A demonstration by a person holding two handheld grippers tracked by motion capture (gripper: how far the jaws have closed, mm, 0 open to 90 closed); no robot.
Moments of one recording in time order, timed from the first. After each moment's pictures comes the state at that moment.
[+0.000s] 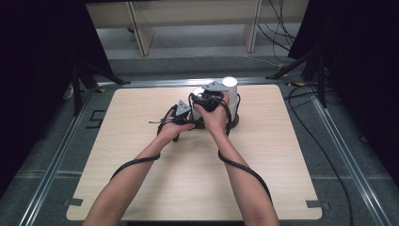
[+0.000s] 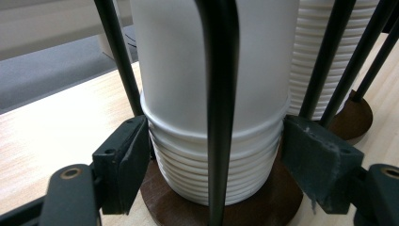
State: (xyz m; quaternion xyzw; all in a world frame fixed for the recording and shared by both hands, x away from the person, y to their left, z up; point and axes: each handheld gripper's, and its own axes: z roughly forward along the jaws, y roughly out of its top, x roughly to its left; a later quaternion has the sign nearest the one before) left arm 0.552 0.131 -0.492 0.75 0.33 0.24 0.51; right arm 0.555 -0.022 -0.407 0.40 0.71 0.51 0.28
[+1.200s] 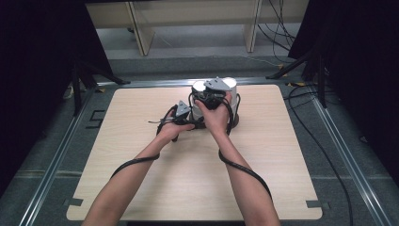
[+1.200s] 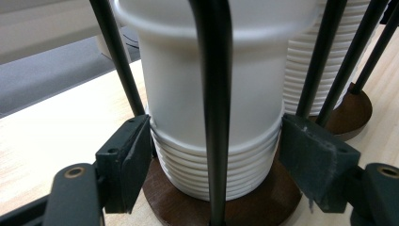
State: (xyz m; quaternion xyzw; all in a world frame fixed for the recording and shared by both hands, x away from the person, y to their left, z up) left arm 0.551 0.132 -0.492 0.76 0.32 0.24 0.51; right arm 0.541 -0.026 -0.382 0.38 0.68 0.54 0.31
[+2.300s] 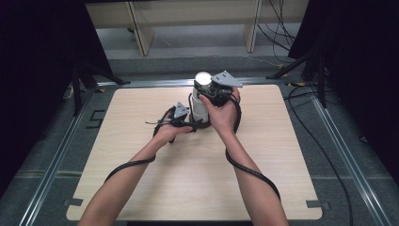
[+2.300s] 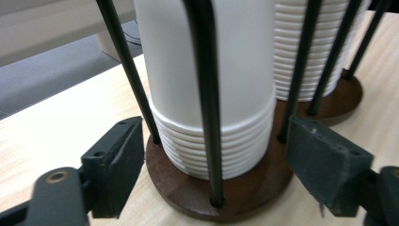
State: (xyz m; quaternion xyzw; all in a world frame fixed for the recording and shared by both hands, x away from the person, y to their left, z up) left arm 0.538 0.141 -0.486 0.78 0.31 0.25 0.49; right arm 0.516 -0.043 -0.343 0.37 0.66 0.58 0.30
